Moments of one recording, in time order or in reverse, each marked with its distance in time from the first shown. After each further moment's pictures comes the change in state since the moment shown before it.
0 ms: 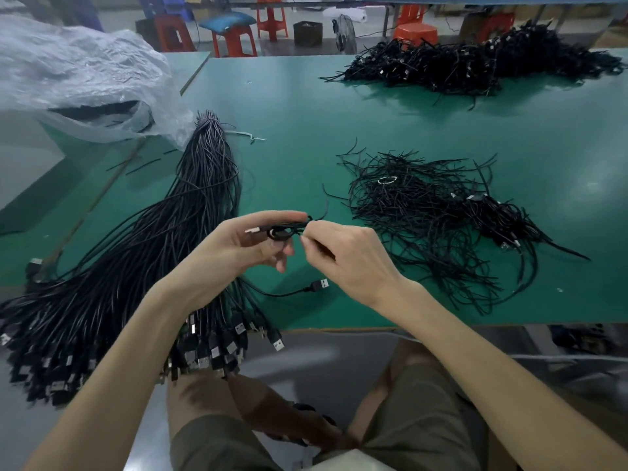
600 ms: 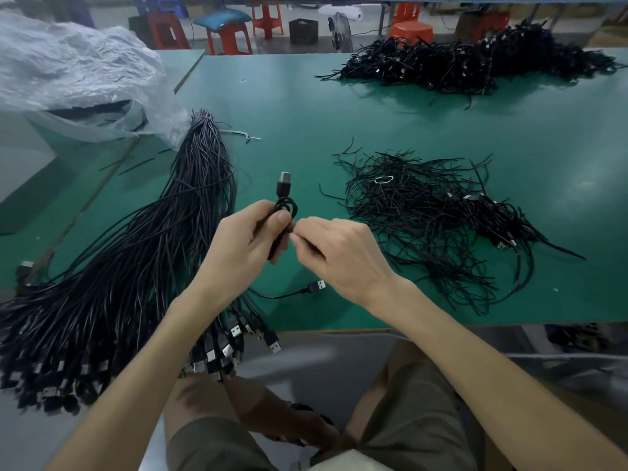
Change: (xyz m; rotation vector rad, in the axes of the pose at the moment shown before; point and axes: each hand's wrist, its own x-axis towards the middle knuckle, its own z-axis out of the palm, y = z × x) left_hand 0.014 0.008 0.031 0.492 0.384 0.143; right_hand 0.006 -0.002 0.006 -0.122 0.105 -0.093
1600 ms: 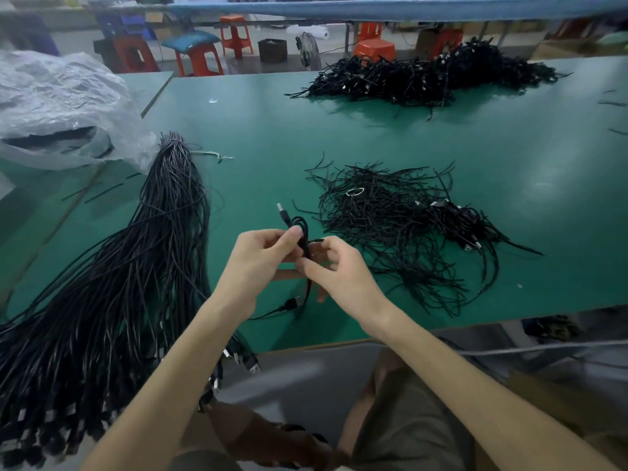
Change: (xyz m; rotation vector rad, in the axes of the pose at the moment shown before) left_hand 0.025 0.003 0.051 -0.475 -0.059 -0.463; right_hand -0.036 0.021 -0.002 0.838 -0.108 0.924
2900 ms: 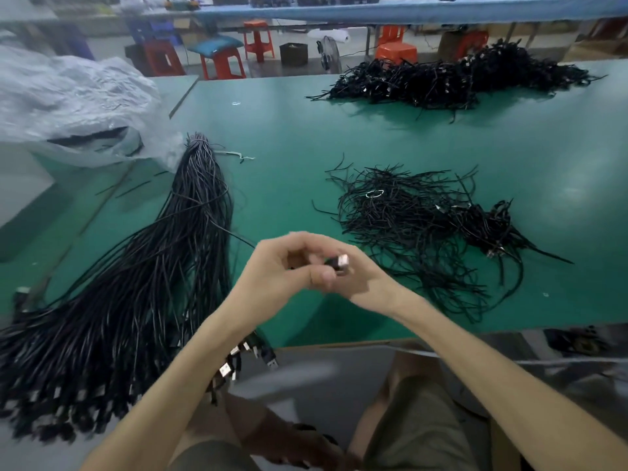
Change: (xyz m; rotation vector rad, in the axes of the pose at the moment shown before) left_hand -0.034 0.007 -0.010 0.055 -0.242 0.361; right_hand 0.014 -0.013 -0.003 -0.123 -0.391 -0.202
